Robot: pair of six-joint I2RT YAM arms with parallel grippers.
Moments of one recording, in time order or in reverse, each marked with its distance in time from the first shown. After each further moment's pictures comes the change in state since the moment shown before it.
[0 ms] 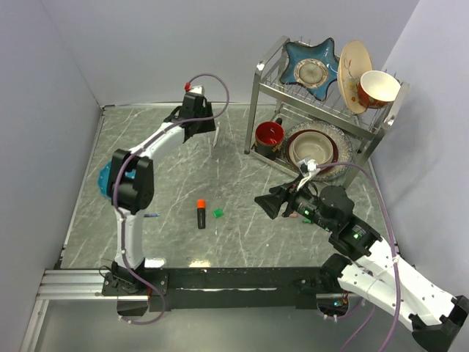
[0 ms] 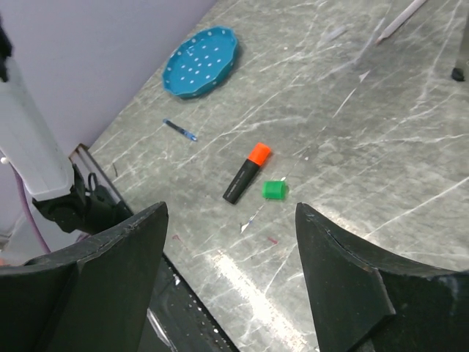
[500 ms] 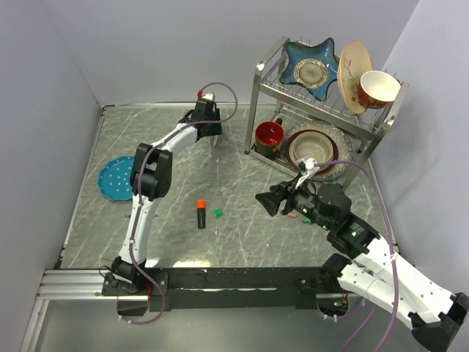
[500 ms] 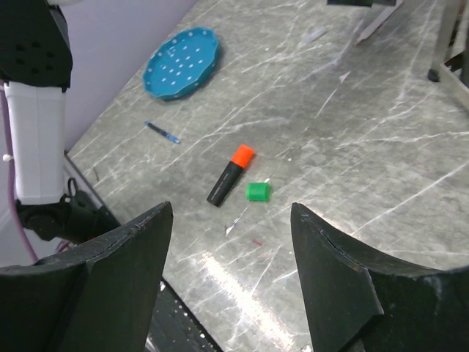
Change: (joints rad) left arm -0.002 0.349 0.290 0.020 0.050 0.023; right arm 0.000 0.027 0.010 -0.005 0.044 -0.028
